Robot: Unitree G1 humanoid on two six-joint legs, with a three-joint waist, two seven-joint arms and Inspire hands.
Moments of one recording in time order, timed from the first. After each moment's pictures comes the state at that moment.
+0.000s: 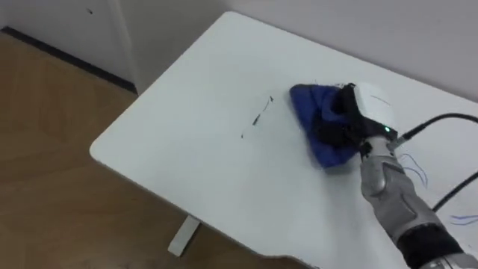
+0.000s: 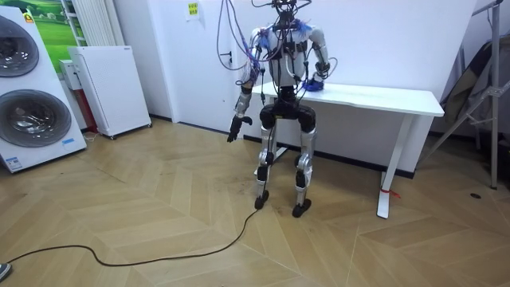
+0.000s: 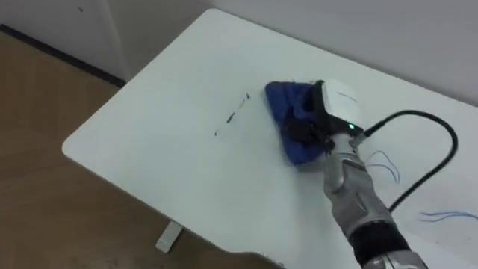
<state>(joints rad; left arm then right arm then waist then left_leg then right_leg) 0.49 0.27 0.09 0.71 0.52 0.19 0.03 -0.18 -0.40 0.09 0.70 -0.58 -0.03 -0.42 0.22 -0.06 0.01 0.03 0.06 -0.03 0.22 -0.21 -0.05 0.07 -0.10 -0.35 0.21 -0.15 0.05</state>
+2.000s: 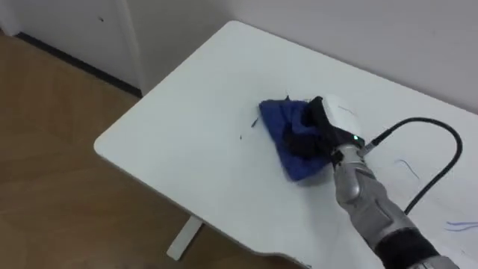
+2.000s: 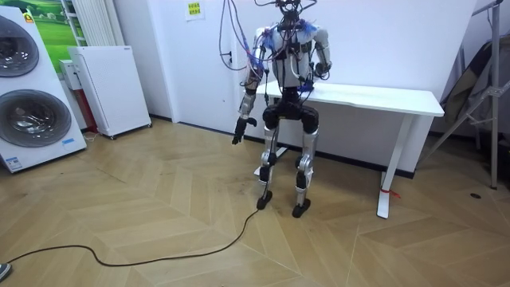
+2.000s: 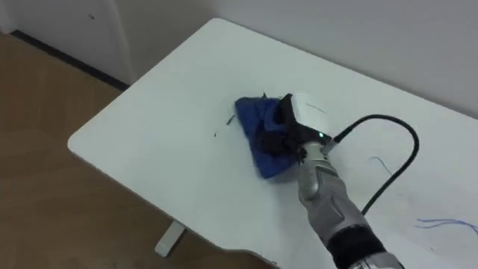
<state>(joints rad) 0.48 0.27 0.02 0.71 0.50 0.20 0.01 -0.27 -0.33 0.32 0.64 -0.54 -0.01 -0.35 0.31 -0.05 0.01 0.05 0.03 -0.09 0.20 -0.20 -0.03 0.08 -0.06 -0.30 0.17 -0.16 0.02</state>
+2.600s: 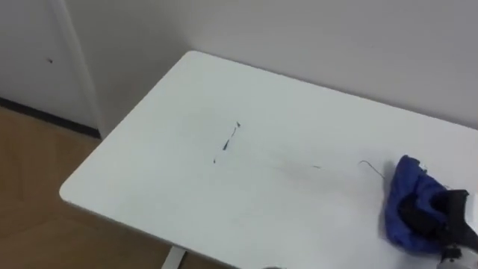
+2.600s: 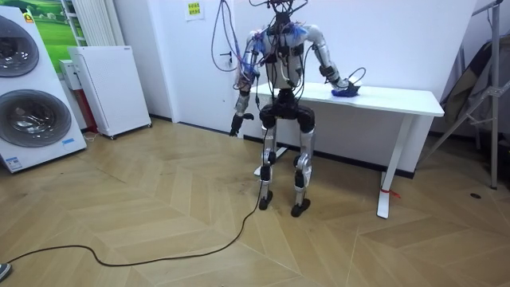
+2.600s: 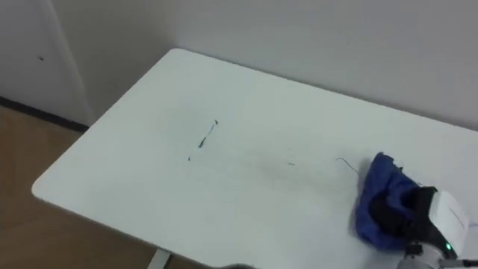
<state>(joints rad) 0.37 0.24 0.09 0.85 0.52 0.15 0.06 -0.09 -0.37 0.06 0.78 -0.50 0.03 -0.55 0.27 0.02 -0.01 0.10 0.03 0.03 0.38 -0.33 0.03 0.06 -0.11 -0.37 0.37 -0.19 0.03</state>
